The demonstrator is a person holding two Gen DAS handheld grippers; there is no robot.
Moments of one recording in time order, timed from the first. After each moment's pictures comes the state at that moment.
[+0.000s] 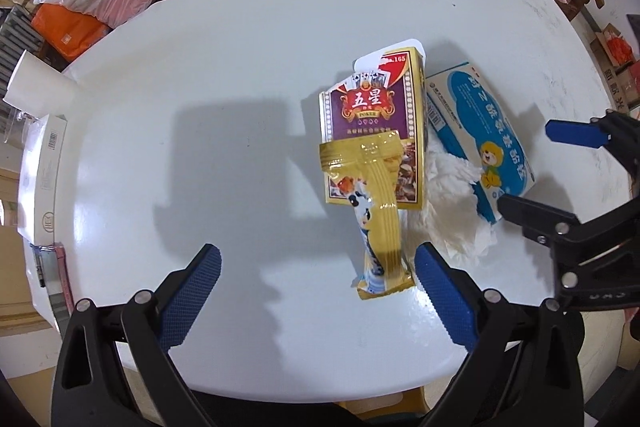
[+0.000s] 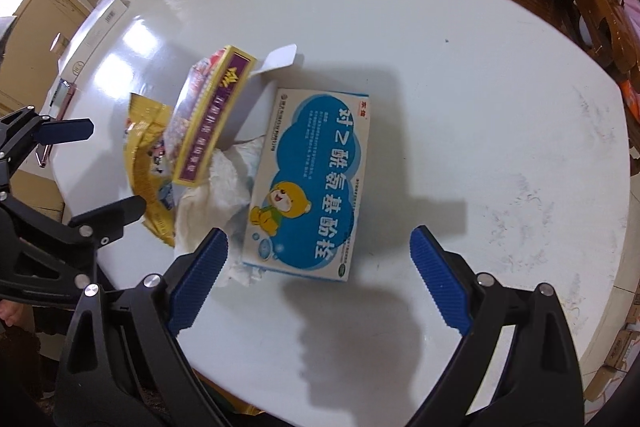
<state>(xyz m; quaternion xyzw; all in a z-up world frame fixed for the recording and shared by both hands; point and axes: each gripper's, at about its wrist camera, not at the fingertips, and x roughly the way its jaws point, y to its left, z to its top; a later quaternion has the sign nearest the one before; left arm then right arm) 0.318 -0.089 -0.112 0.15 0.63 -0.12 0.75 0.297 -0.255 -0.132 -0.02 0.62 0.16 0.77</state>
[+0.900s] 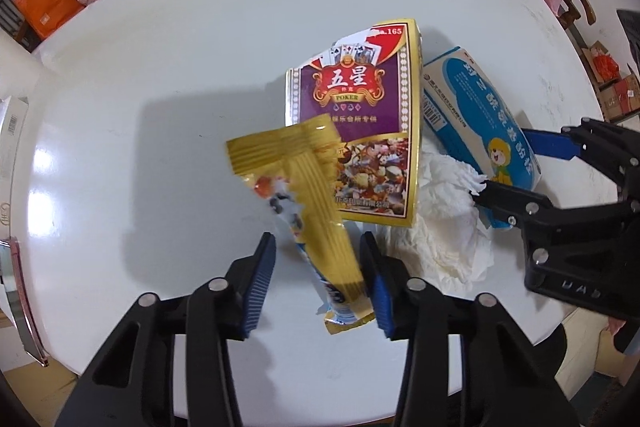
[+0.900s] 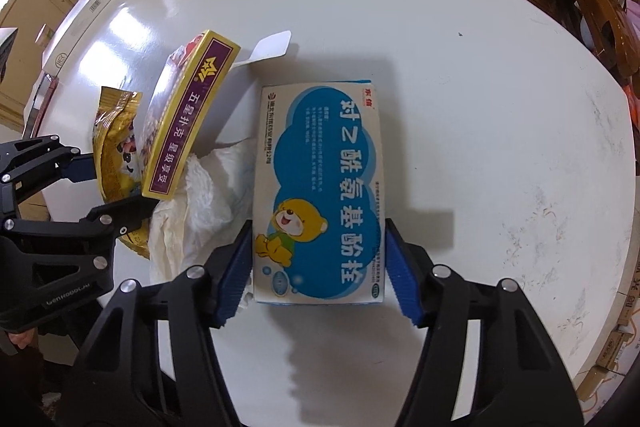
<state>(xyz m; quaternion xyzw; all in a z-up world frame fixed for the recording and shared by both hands) 0.334 -0.090 -0.153 0.09 0.64 -0.14 0.75 0.312 -0.236 -0.151 -0.05 0.62 0.14 0.77</state>
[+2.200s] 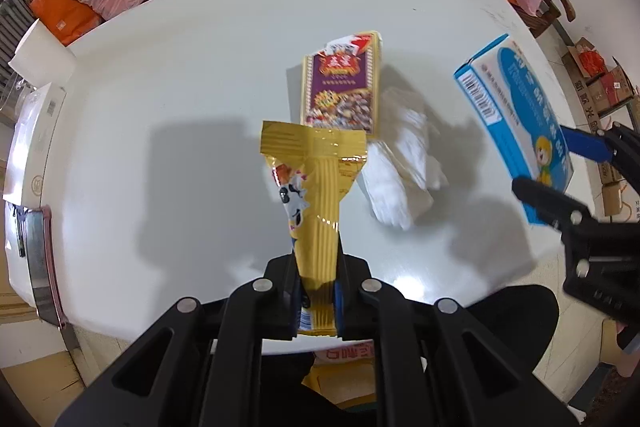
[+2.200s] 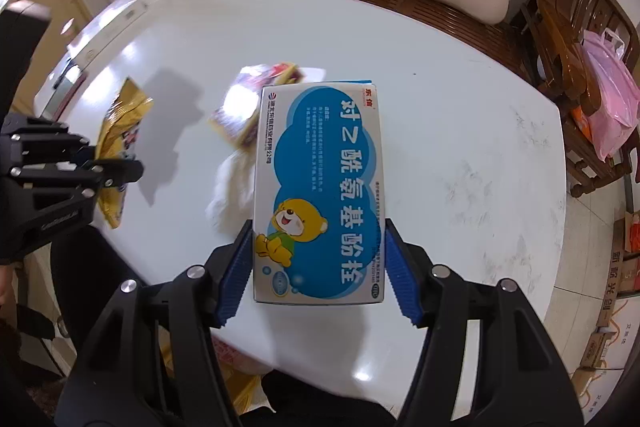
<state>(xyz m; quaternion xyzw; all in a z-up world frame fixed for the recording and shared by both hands) 0.271 -0.059 -0.090 0.10 0.62 -0.16 0.76 0.204 -0.219 -0.061 -0.09 0.55 0.12 0.82</state>
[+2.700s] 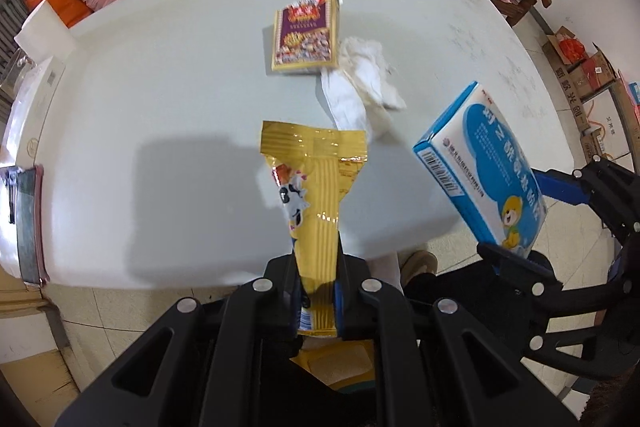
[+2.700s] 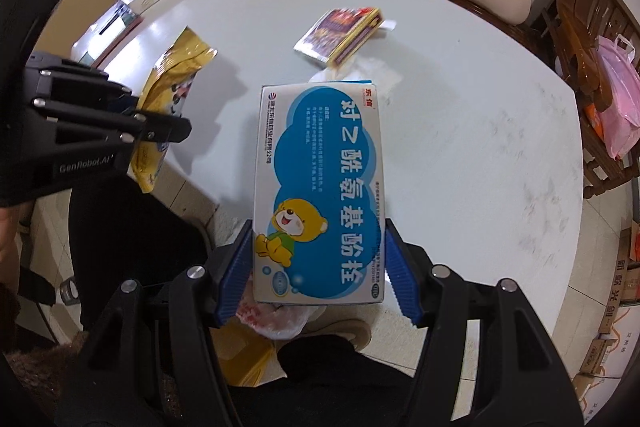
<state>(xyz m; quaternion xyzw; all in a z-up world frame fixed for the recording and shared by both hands) 0.185 -0.046 -0.083 0.10 0.62 -0.19 0.76 0.109 -0.186 -0.076 -0.10 0.56 0.15 0.81</state>
